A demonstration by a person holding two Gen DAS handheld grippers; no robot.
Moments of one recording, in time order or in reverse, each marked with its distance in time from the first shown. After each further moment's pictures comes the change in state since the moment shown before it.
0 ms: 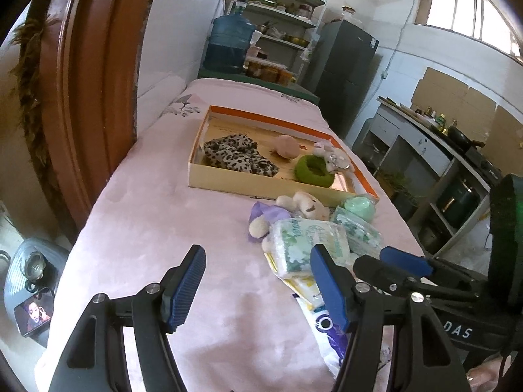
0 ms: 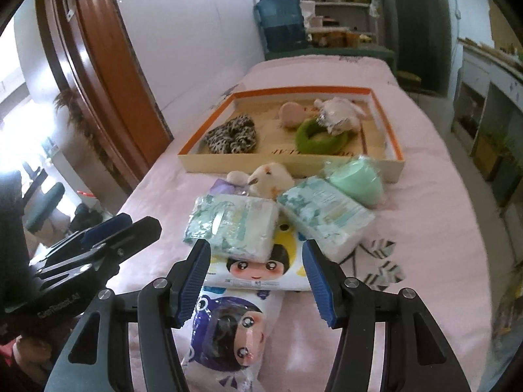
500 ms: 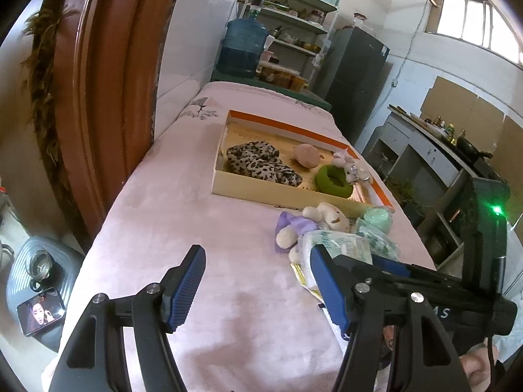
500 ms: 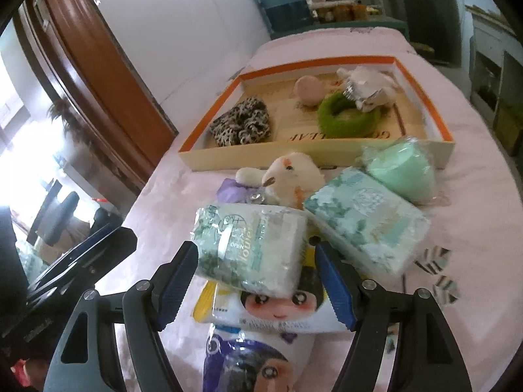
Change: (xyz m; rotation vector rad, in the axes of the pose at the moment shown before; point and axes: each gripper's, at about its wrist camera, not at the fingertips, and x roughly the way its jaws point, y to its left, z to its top) left arm 0.002 0.022 0.007 -0.036 -0.021 0.029; right arm 0.054 -0.003 0.015 0.076 0.074 0.106
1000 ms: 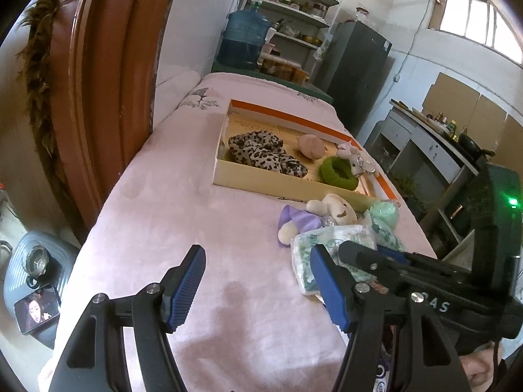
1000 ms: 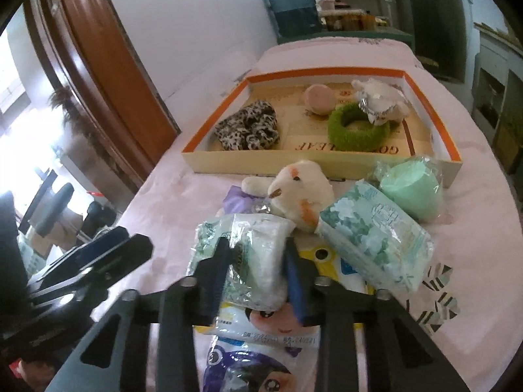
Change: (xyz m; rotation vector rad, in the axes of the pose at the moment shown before) left arm 0.014 0.006 -0.003 -0.007 0.033 -0.002; right arm -0.001 0.012 0.003 -0.066 -0.030 -0.030
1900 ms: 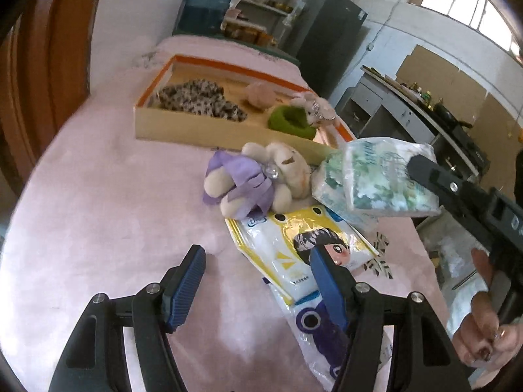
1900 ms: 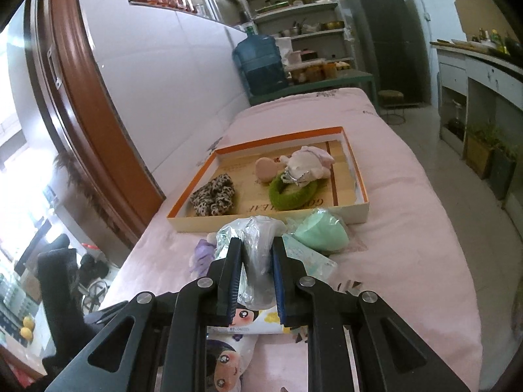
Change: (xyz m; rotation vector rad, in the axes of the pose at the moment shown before) left arm 0.039 -0.040 -0.021 0.043 0.160 -0.145; right arm -0.091 -0.039 -0.005 0.093 -0.249 -0.066
